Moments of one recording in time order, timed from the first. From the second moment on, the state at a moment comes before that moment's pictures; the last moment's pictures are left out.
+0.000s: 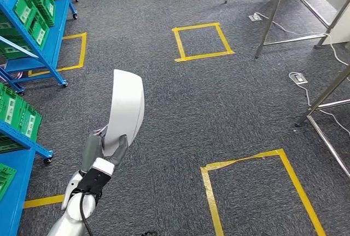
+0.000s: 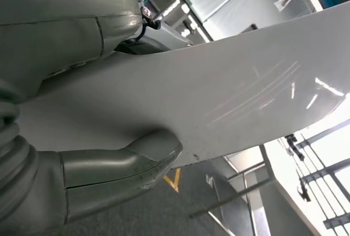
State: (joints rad) left arm 0.03 -0.07 -0.27 -1.46 -0.42 0.30 -0.61; right arm -0.13 0.15 -1.06 -0.50 0.77 -0.09 0.43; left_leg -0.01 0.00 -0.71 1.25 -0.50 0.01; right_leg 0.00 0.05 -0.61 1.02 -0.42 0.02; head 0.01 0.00
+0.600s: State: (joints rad) left arm 0.01 -0.06 -0.28 -1.42 -0.41 0.25 -0.60; right arm -0.13 0.15 -1.01 -0.48 0.75 -0.10 0.44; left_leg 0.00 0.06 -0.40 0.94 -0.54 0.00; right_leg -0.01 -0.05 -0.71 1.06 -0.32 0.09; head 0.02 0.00
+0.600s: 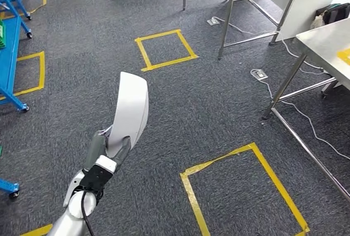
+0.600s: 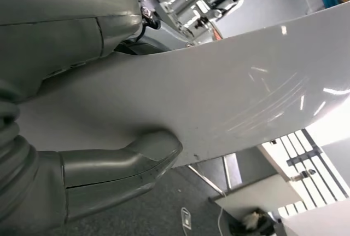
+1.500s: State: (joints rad) left arm -0.01 -0.03 -0.32 -1.39 -0.42 0.24 -0.63; right arm -0.14 0.14 -0.94 -0.46 0.74 -0.12 0.42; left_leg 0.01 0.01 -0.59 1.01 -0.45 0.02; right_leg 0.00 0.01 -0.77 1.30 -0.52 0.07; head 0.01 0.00
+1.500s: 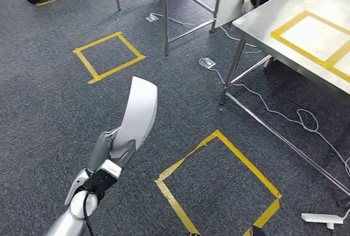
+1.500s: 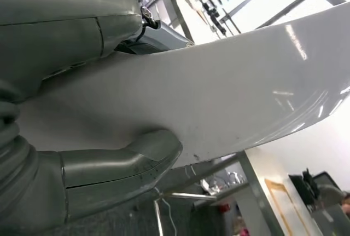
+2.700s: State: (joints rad) left arm -0.03 -0.01 -0.35 -1.35 -0.38 0.21 -0.67; right arm -0.14 0.12 -0.86 -0.43 0.72 -0.13 0.44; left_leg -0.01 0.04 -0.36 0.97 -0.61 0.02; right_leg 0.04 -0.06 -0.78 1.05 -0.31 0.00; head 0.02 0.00
